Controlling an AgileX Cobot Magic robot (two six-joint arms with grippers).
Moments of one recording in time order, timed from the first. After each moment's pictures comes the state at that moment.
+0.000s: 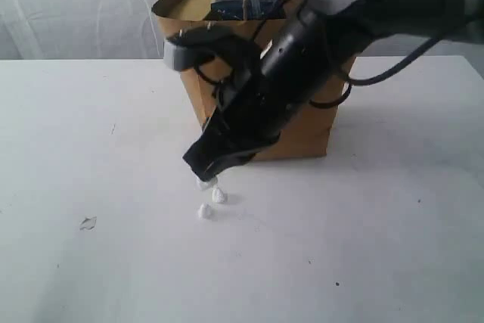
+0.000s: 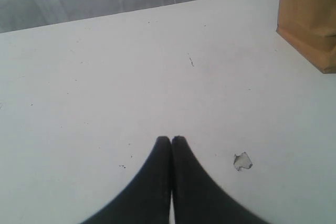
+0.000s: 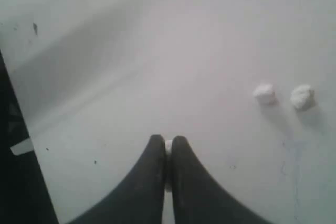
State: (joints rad) left arm -0.15 0.44 -0.06 -0.07 0.00 0.15; right arm 0.62 1.68 -1.36 0.57 1.02 -0.64
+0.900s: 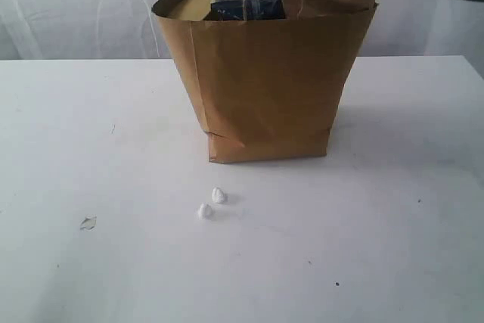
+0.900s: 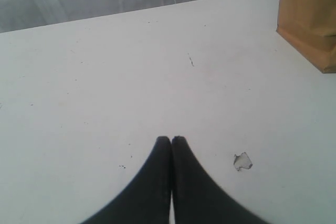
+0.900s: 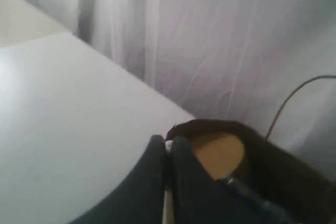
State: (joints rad) left arm -0.15 0.44 -0.06 -0.07 0.00 0.15; right arm 0.62 1.47 -1.36 0.61 0.24 -0.67
